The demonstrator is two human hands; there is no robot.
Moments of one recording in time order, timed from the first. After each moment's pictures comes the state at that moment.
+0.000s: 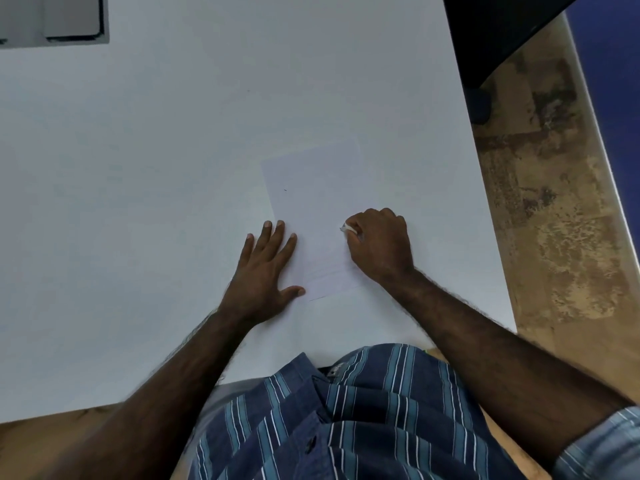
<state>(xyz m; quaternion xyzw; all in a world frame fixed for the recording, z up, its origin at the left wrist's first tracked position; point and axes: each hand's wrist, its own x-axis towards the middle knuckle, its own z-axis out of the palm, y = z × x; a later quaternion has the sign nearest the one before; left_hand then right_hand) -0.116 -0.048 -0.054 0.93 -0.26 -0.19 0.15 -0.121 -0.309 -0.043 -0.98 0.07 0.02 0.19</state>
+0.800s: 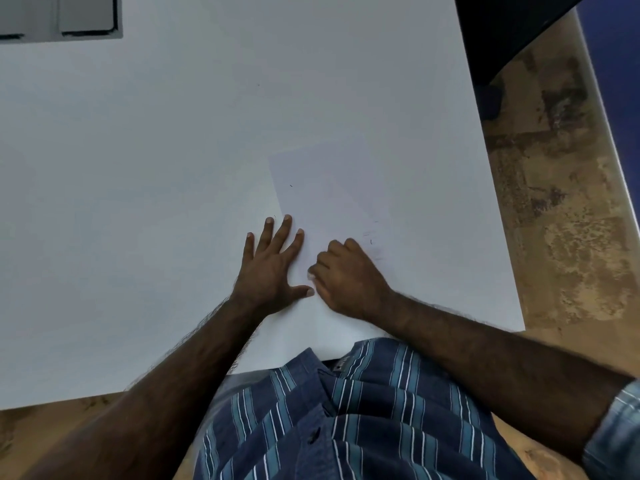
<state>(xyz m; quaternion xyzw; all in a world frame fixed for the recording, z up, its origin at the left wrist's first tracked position) -0.117 -0.053 -0.045 0.93 -0.22 -0.26 0.10 -0.165 -0.257 -0.048 -0.96 -0.26 0.03 0.10</state>
